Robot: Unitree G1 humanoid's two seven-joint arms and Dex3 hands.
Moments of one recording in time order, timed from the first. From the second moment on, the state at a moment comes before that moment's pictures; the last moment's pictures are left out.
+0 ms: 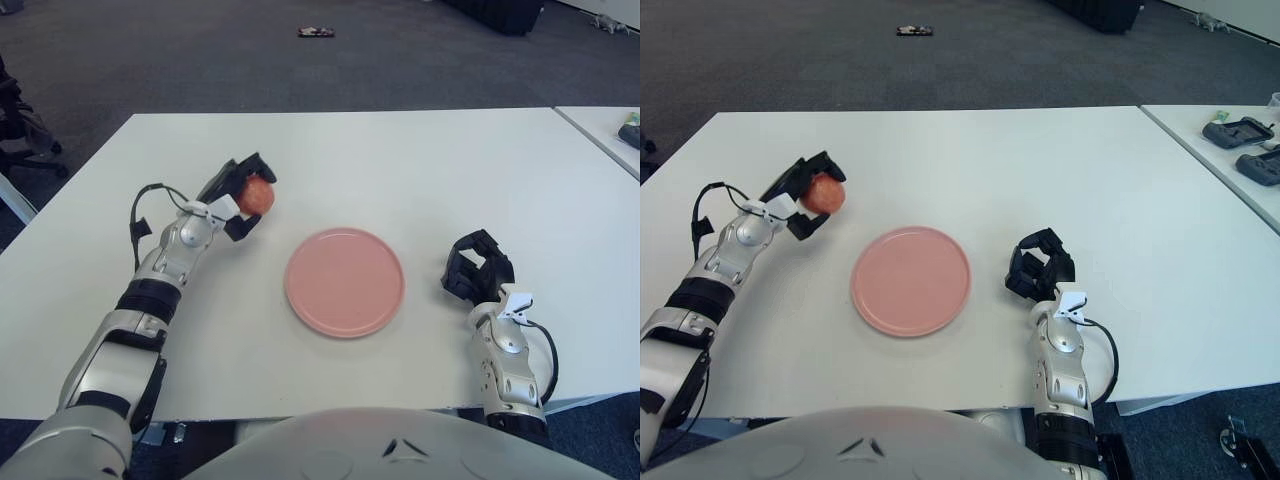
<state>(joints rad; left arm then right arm) -0.44 0.45 -0.17 0.53 0.21 -0.38 -0.08 0.17 0.03 -0.15 0.03 0.07 -0.09 -0.10</state>
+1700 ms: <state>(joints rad) -0.42 0.28 -0.49 0.23 0.17 -0.62 -0.64 0.18 0.02 -0.13 0.02 0.06 -0.10 -0.08</state>
